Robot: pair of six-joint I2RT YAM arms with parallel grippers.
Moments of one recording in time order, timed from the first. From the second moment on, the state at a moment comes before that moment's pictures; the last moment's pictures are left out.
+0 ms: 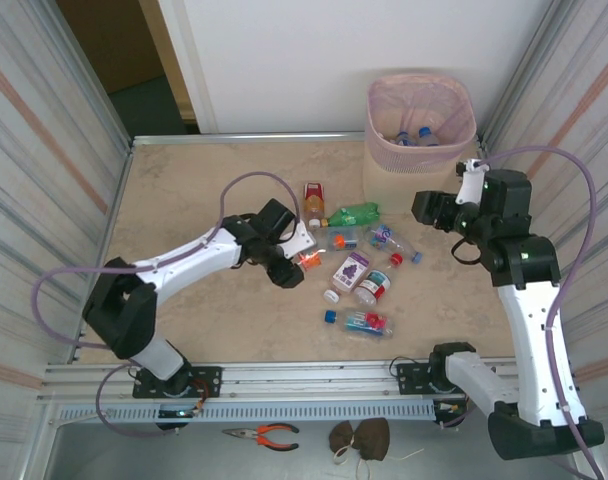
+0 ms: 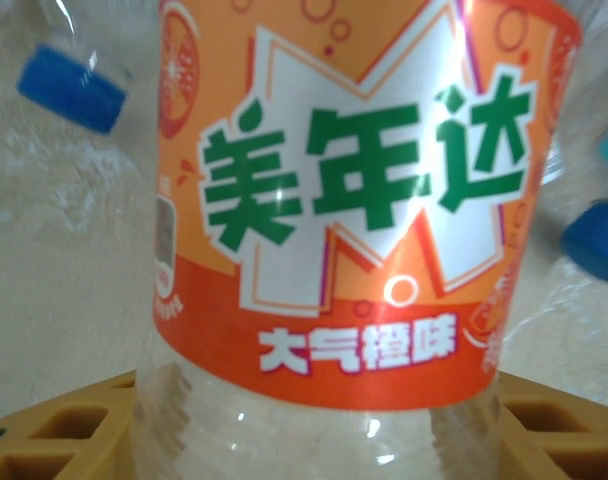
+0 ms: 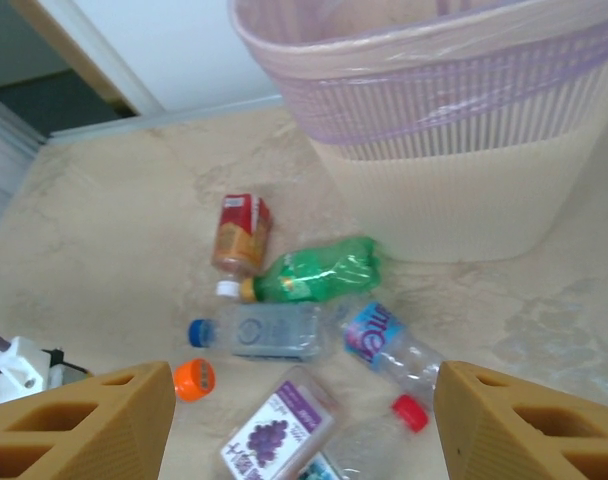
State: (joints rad) left arm -0.74 1.55 1.13 -0.72 0.20 0.28; right arm 0.10 0.92 1.26 -0.88 -0.23 0.26
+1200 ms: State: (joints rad) left arm -0.74 1.30 1.10 -0.21 0.73 -0.06; right arm 0.47 0.92 1.09 -0.23 -0.45 0.57
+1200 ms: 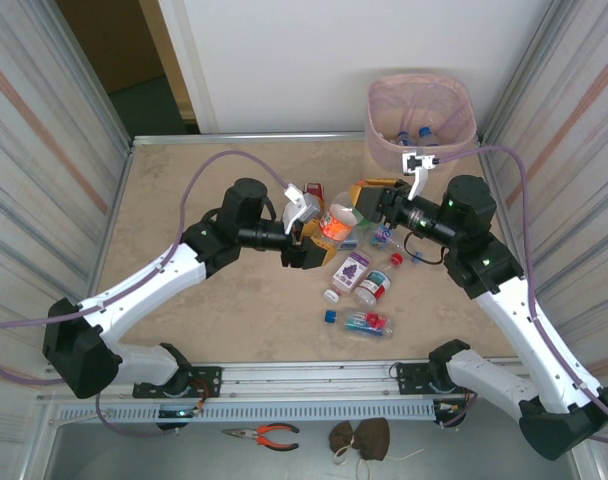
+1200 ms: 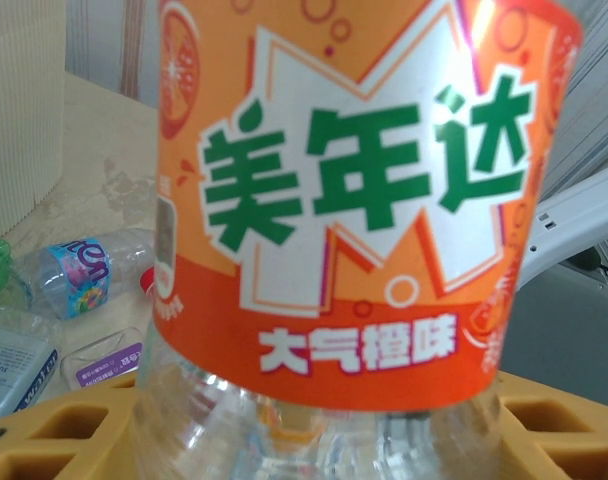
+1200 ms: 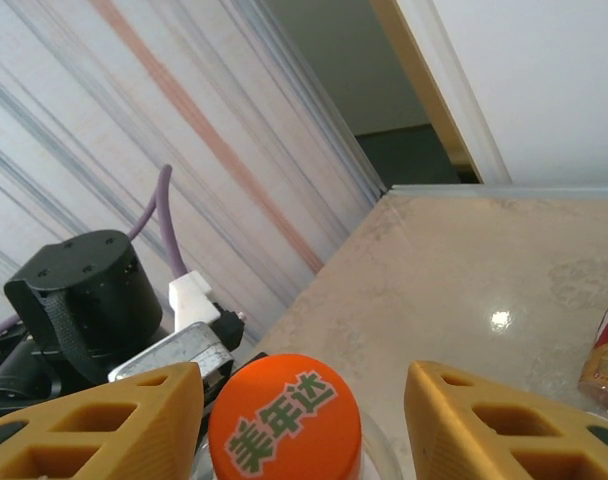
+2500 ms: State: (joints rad) left arm -0.55 1.14 1.04 -0.18 0.69 -0.13; right arm 0.02 1.28 1.50 -0.22 -0.31 0.56
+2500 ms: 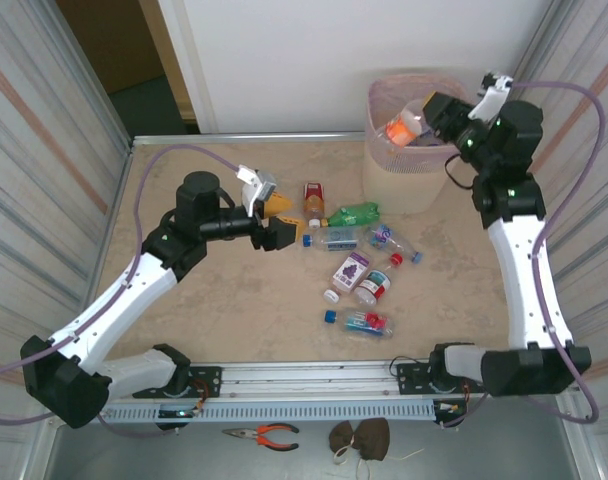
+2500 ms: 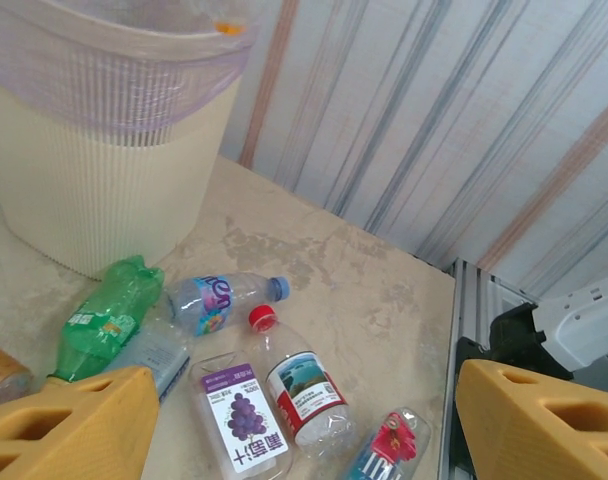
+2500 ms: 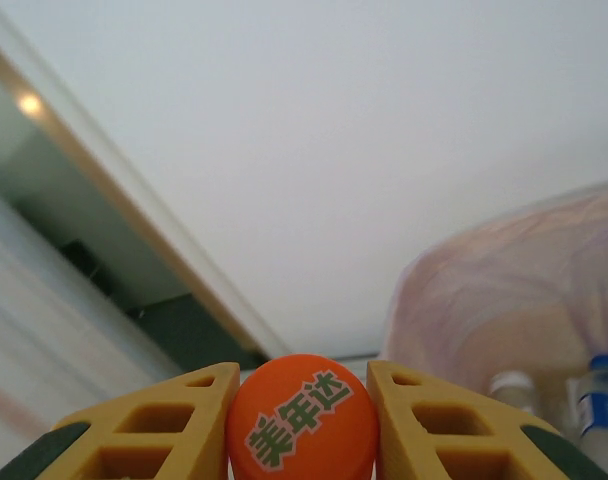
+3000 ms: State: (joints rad) left arm -0.54 1.17 1.03 -0.14 0.64 -0.16; right arm -0.06 1.68 1.68 -0.05 -0.17 0.59
